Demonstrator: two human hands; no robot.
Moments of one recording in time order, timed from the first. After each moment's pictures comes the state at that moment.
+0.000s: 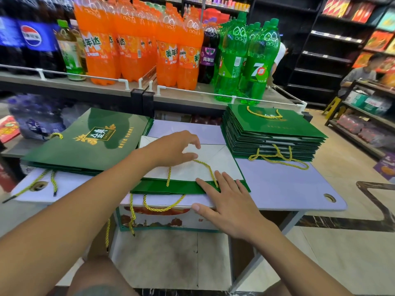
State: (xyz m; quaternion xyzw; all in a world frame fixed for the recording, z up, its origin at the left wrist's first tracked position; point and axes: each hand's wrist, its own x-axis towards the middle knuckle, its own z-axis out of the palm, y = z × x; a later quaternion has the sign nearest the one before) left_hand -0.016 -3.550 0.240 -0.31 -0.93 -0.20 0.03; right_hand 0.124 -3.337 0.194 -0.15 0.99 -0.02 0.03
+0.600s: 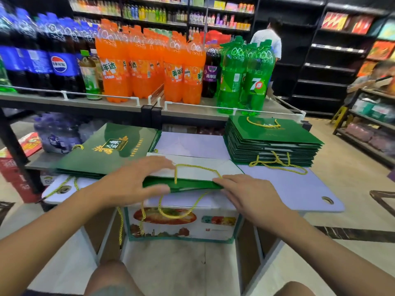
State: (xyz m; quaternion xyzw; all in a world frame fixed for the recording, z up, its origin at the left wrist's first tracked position) left_hand 0.089 -3.645 0.240 -0.30 -0.92 -0.25 0.03; right_hand 0.140 -3.304 0.242 -0.26 0.95 0.01 -0.17
